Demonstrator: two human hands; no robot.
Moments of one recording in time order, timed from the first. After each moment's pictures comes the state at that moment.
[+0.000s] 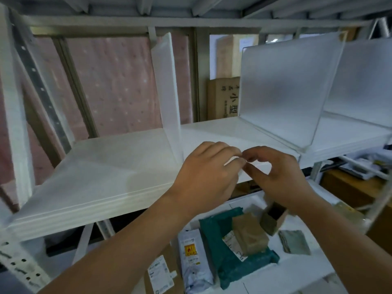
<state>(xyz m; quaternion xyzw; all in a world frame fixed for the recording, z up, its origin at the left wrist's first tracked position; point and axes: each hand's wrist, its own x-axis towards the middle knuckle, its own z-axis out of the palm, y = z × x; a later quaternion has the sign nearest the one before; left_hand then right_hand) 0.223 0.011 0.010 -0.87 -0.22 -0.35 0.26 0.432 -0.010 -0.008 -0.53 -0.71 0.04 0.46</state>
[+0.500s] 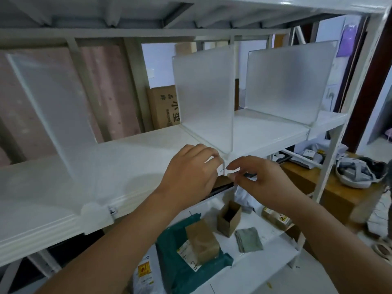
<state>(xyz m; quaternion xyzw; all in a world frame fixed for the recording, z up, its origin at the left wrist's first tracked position) 0.397 0.041 0.010 -0.89 -0.21 -0.33 0.24 0.606 -0.039 -0.008 -0.61 -0.67 0.11 0.40</state>
